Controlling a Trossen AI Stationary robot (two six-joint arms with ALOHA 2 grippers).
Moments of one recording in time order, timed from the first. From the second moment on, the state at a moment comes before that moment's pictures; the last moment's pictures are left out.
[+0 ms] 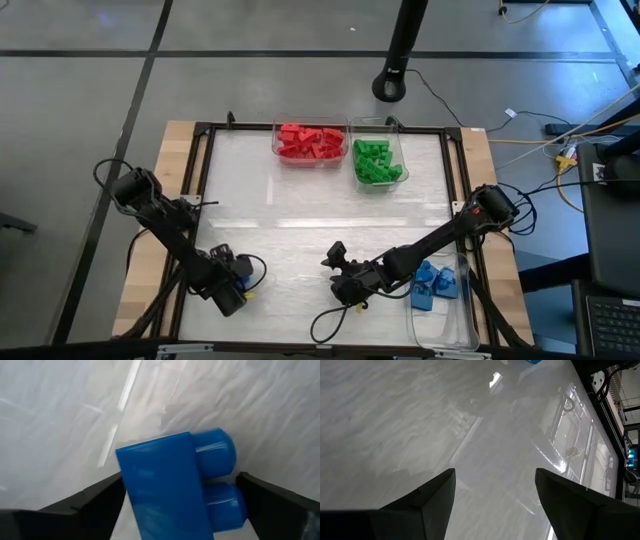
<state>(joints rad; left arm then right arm) -0.84 1.67 0.88 -0.80 -0.21 -1.27 0.53 1.90 1.26 -0.24 0.49 -0.44</state>
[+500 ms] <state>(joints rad) -0.84 1.67 0.92 -0.79 -0.22 -1.14 0.53 1.90 1.26 -0.22 0.48 -0.45</state>
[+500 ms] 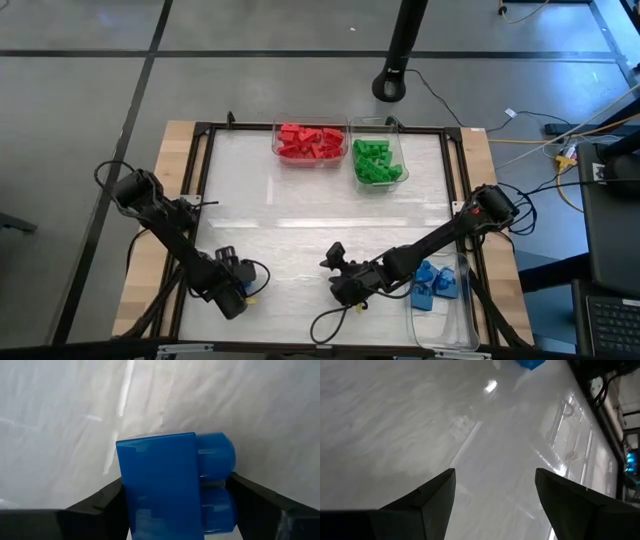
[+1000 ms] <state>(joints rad) -0.71 1.46 1.07 -0.64 -0.24 -0.78 0.53 1.90 1.26 0.25 0.45 -0.97</state>
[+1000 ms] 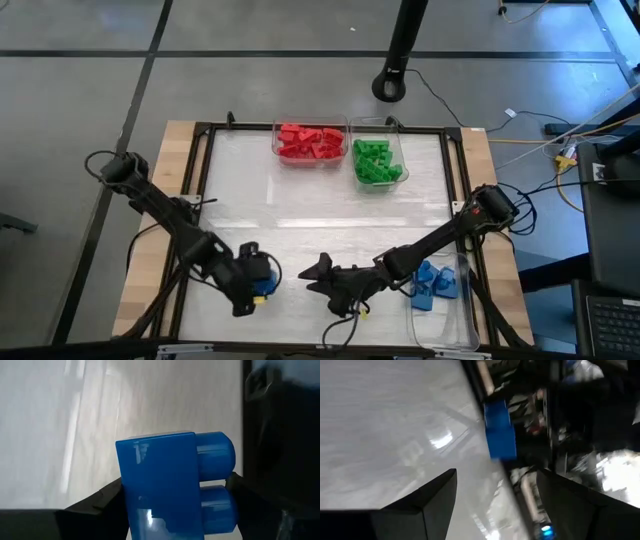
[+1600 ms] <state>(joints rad) -0.54 1.42 1.08 -0.45 -0.09 -0.57 0.46 1.90 1.26 0.38 0.33 -1.11</state>
